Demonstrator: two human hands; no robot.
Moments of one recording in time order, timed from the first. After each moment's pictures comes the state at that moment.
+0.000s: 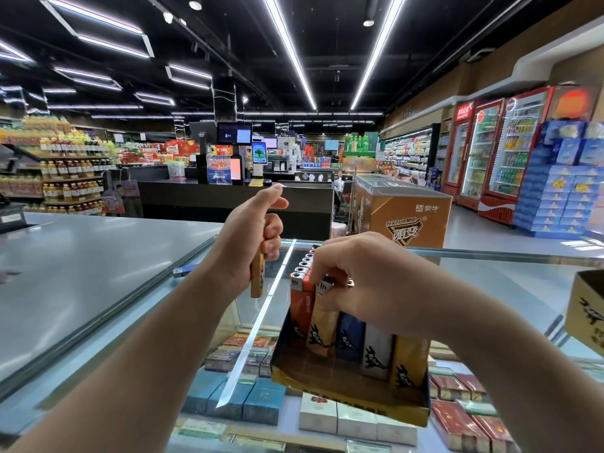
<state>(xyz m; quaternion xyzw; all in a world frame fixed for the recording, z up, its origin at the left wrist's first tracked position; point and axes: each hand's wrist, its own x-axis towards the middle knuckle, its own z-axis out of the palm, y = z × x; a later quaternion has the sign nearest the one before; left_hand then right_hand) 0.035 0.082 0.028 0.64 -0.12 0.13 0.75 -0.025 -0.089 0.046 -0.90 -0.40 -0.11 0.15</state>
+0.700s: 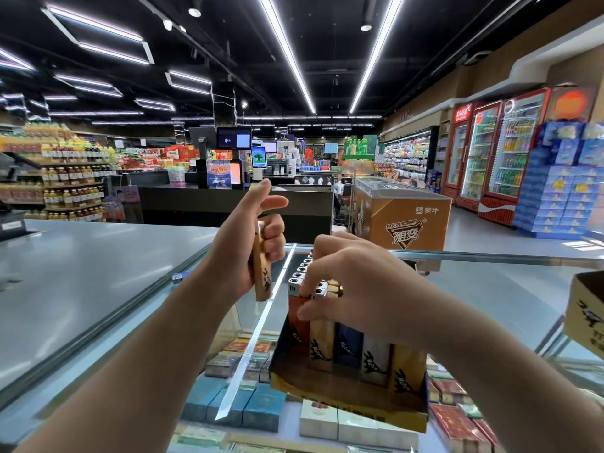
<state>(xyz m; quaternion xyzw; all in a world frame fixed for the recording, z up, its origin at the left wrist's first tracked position) 0.025 0.077 0.034 0.55 -0.13 0.08 0.82 -0.016 -0.086 0.037 -0.88 -0.43 -0.18 0.11</state>
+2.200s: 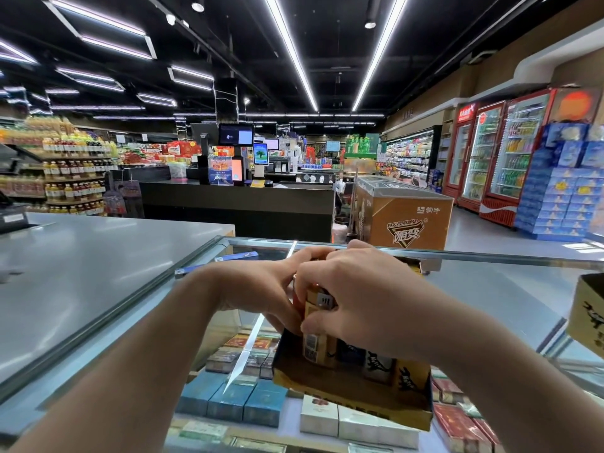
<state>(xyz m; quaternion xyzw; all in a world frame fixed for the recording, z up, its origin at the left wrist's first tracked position) 0.033 0.092 0.015 0.85 -0.27 -0.22 0.39 -0.029 -0.081 0.037 -0.88 -0.44 -0.17 0.05</state>
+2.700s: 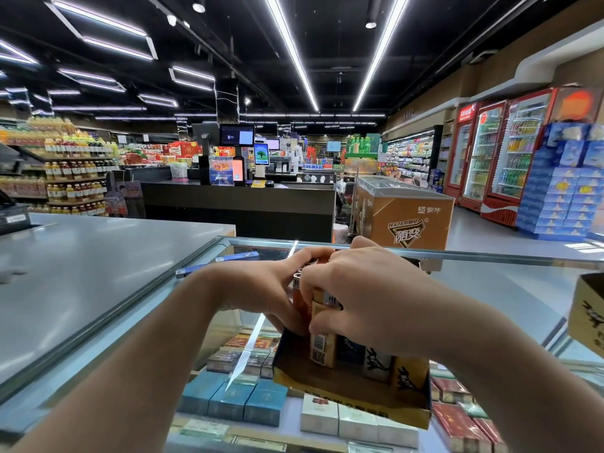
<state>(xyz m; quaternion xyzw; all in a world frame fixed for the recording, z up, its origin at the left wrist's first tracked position) 0.030 0.091 0.016 0.86 -0.24 -0.21 0.39 -0.028 -0.082 0.040 -0.89 -0.43 -0.17 0.00</state>
